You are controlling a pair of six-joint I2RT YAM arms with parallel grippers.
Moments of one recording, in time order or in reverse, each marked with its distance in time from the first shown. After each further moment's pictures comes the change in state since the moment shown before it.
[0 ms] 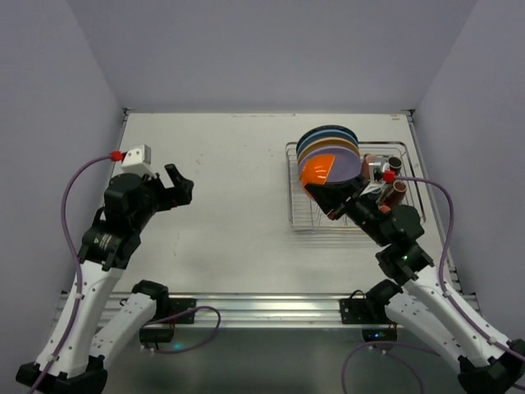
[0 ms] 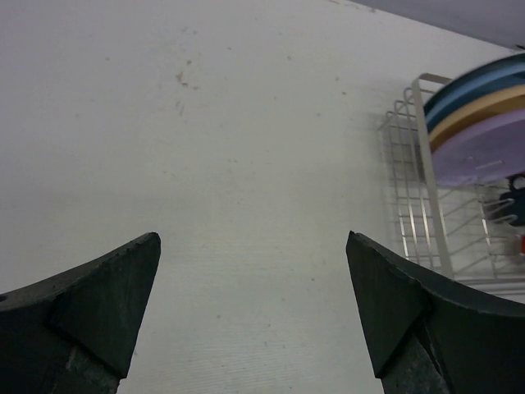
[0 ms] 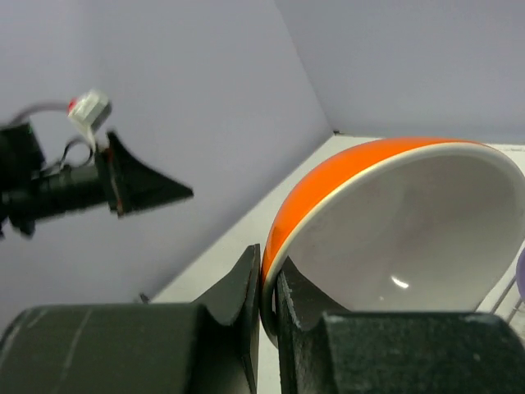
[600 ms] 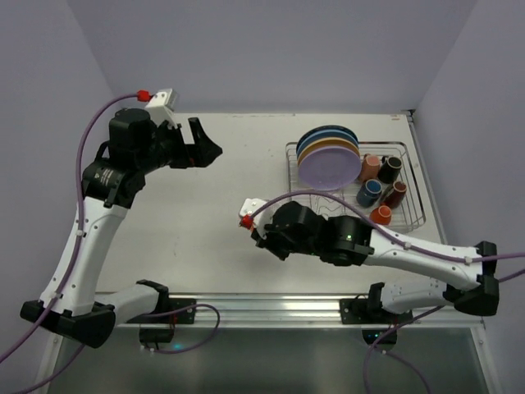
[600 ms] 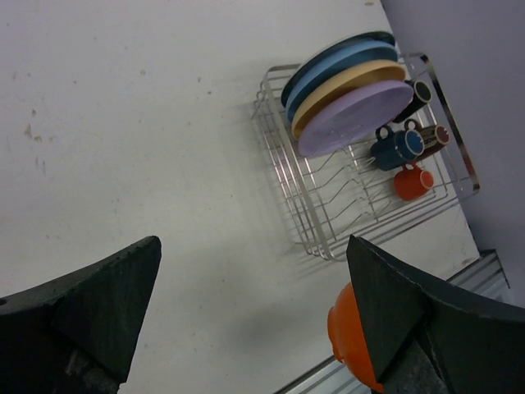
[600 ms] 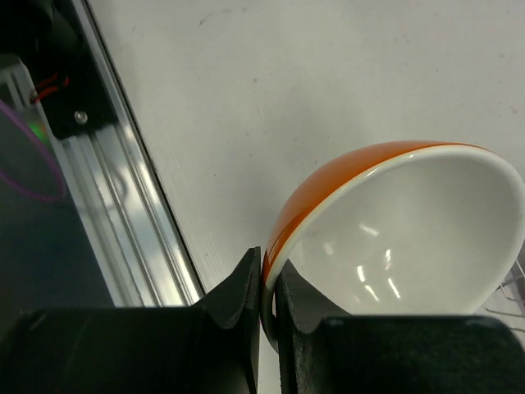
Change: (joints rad) left arm -0.016 0.492 0.600 -0.122 0.432 0.018; right arm 0.700 0.505 0.625 -0.988 0.355 -0.593
